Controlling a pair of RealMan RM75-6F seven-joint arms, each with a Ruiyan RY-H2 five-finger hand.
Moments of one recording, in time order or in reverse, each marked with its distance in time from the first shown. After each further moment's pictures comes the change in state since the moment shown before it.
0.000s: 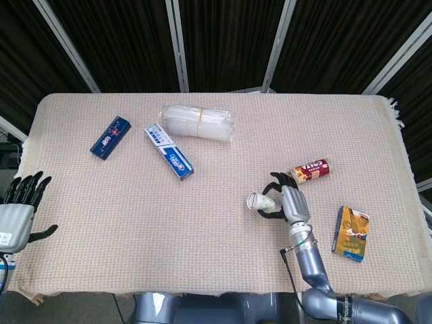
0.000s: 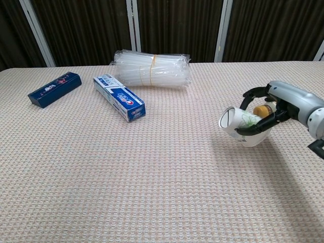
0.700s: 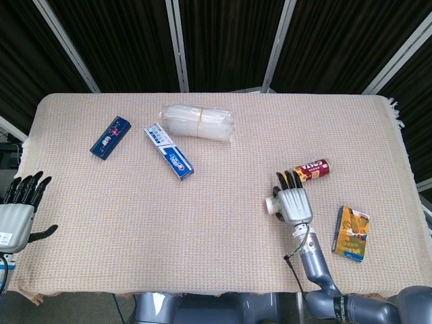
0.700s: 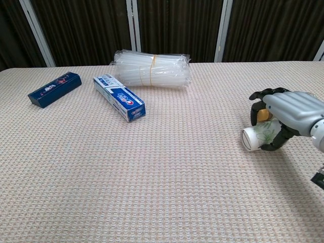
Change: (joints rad) left arm 0.000 0.001 0.000 -0.001 -0.001 -0.001 -0.002; right arm 0.049 -0.056 -0.181 0.238 -0.185 0.109 -0.388
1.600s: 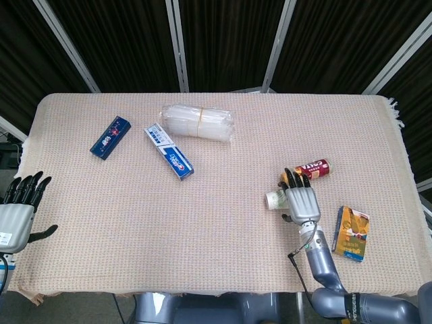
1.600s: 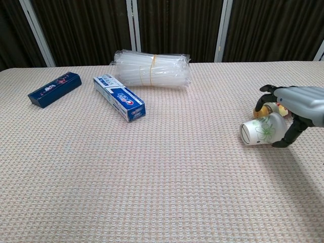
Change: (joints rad) left arm 0.000 0.001 0.001 -0.001 0.001 0.000 0.001; right arm 0.040 0.130 0.011 -0.202 0.192 -0.012 -0.089
